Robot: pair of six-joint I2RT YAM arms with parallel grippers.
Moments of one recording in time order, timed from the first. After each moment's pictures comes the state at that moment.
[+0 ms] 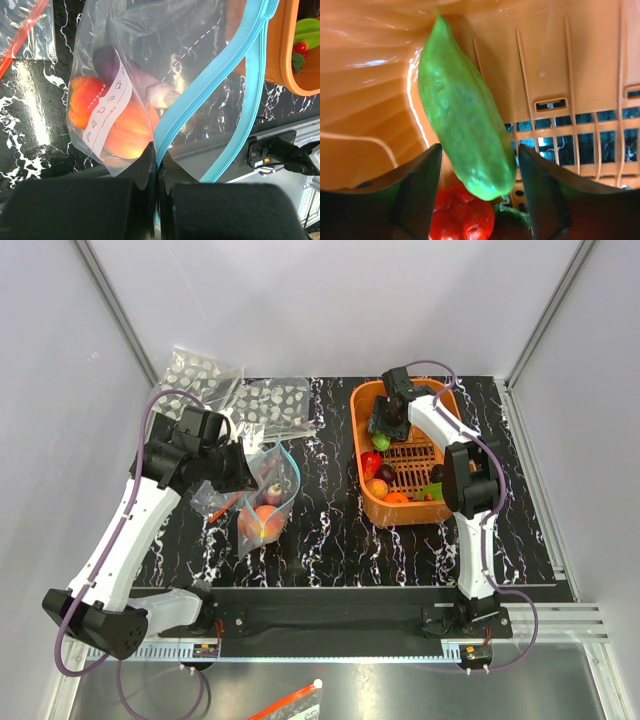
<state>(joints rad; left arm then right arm) -0.36 1.18 1.37 -1.12 0.21 -0.49 0.30 2.22 1.90 -0.72 0.04 0.50</state>
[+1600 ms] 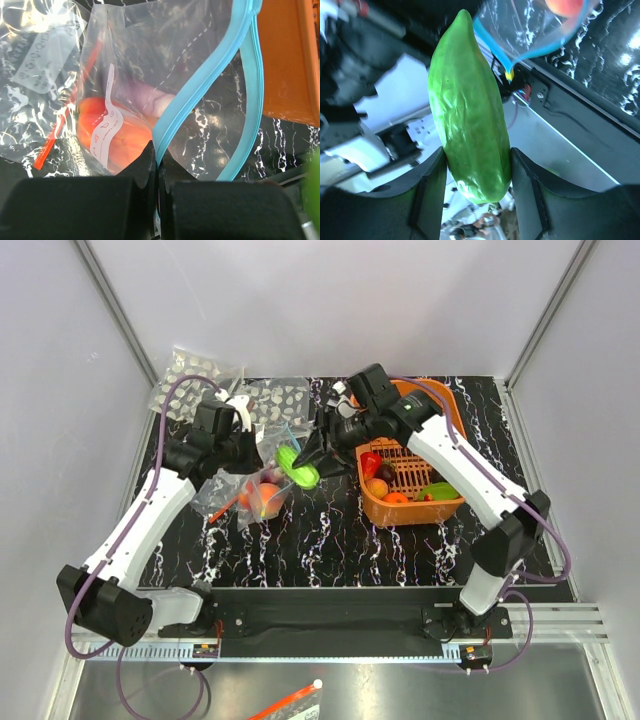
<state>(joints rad) -0.36 1.25 1.26 -0.79 0.11 -0.30 0.67 1.72 1.86 -0.97 -0.73 0.92</state>
